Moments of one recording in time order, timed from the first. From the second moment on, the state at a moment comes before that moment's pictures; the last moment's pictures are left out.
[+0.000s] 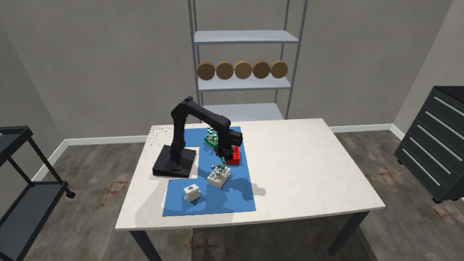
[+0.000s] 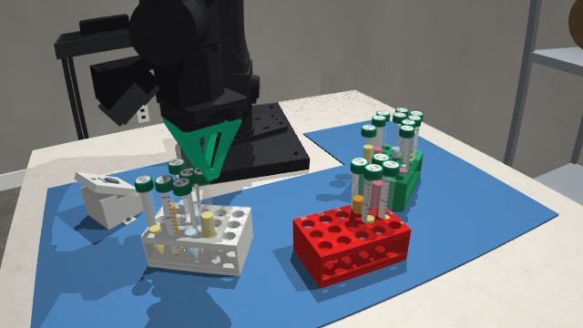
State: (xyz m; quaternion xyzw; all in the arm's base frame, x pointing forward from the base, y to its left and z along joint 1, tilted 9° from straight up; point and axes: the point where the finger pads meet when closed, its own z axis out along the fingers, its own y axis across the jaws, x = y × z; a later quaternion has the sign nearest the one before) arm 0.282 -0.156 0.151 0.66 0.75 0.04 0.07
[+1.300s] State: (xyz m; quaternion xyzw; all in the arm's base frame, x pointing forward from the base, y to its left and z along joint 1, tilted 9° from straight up) arm 0.284 -0.156 0.136 0.66 0.75 0.04 0.07
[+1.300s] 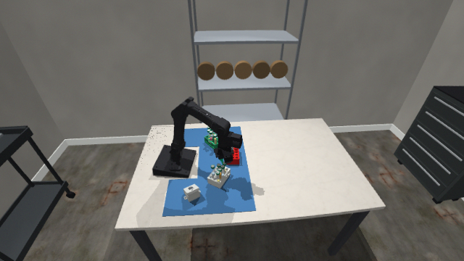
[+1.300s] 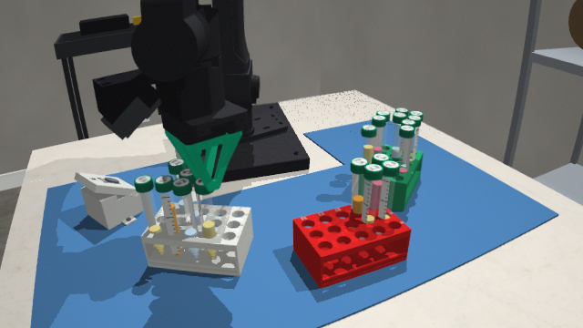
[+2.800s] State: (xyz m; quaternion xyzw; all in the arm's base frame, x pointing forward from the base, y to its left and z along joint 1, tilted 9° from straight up) arm 0.284 -0.157 0.135 0.66 0.75 0.04 0.07
